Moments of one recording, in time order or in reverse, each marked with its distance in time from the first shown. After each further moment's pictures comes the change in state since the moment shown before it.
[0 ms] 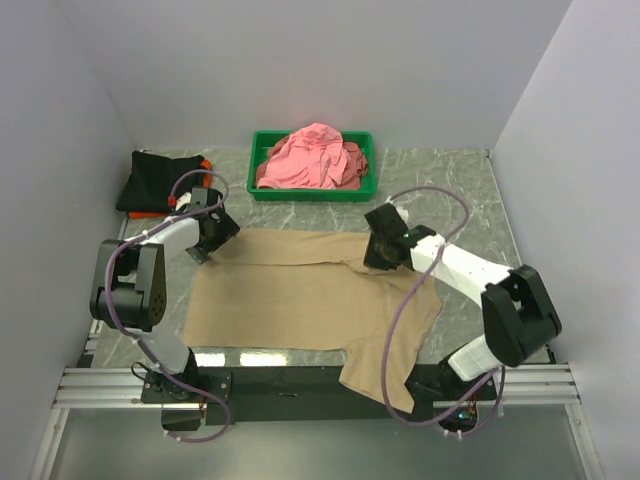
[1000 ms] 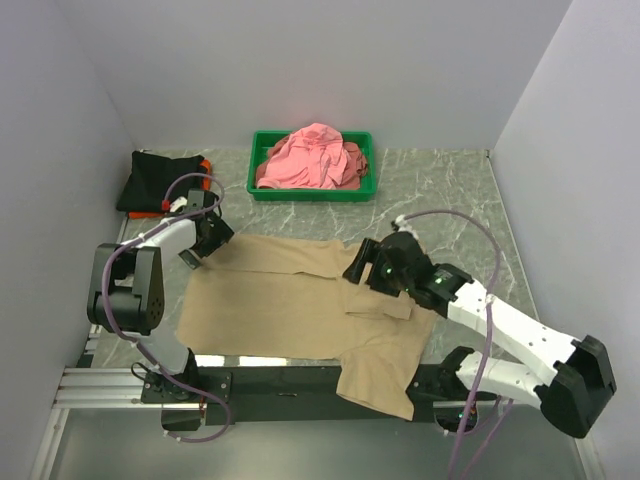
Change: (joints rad) left arm 0.018 -0.027 -0.014 -0.072 -0.057 0.000; right arm 0.200 -0.466 -0.220 0.021 -0.079 0.208
